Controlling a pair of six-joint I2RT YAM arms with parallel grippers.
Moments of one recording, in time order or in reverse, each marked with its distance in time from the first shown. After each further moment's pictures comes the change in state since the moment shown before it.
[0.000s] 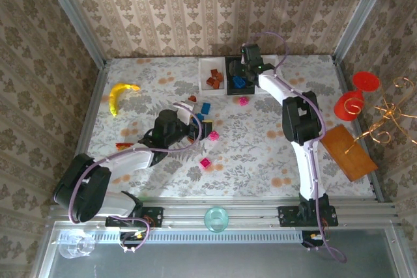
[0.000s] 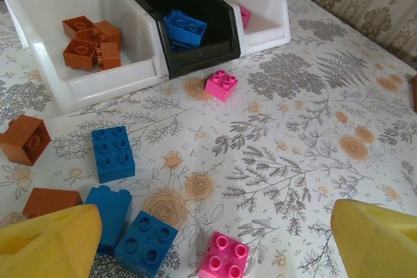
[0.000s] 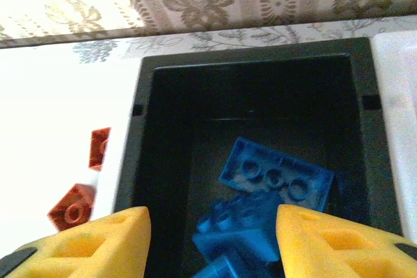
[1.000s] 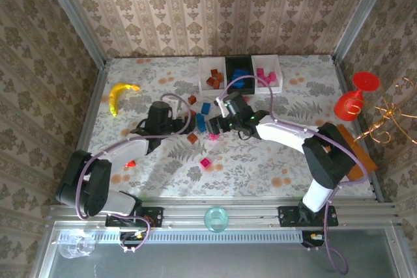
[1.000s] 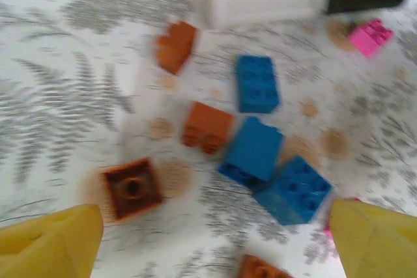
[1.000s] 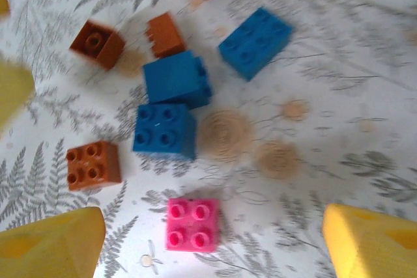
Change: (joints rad) left arm 0.216 0.024 0.084 -0.334 -0.072 -0.048; right arm 0.389 -0.575 -0.846 0.146 -0.042 -0.134
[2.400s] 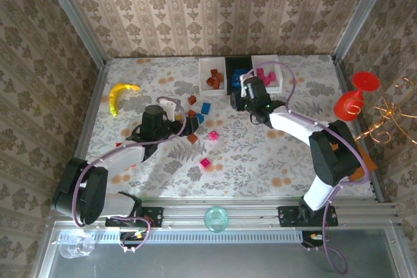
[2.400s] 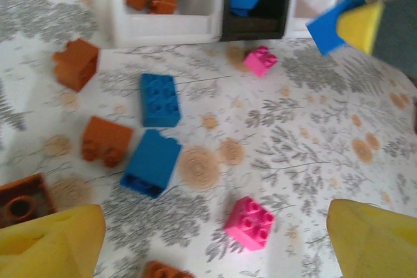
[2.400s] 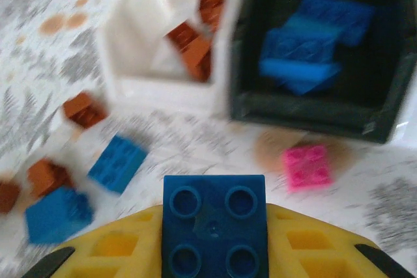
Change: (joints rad) left arm -0.045 -0.048 -0.068 0.174 0.230 -0.105; right arm -0.246 -0.024 0.028 0.130 0.093 0.097
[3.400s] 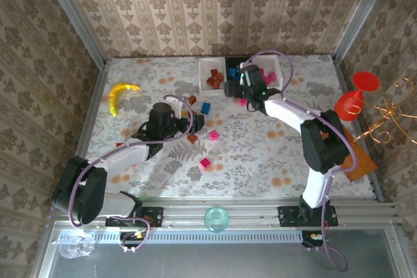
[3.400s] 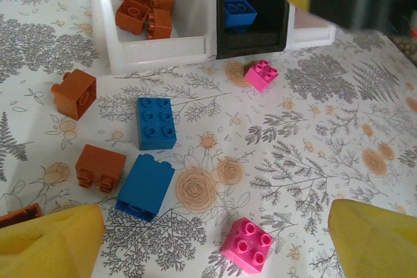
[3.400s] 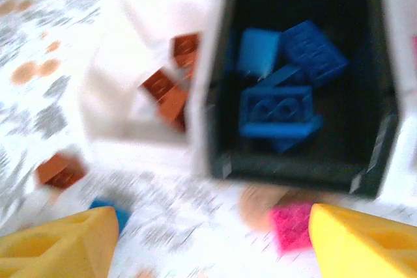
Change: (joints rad) left arm -0.066 0.003 0.055 -0.041 -0.143 0.030; right arm 0.022 0.106 0.148 -0.050 0.037 0.031
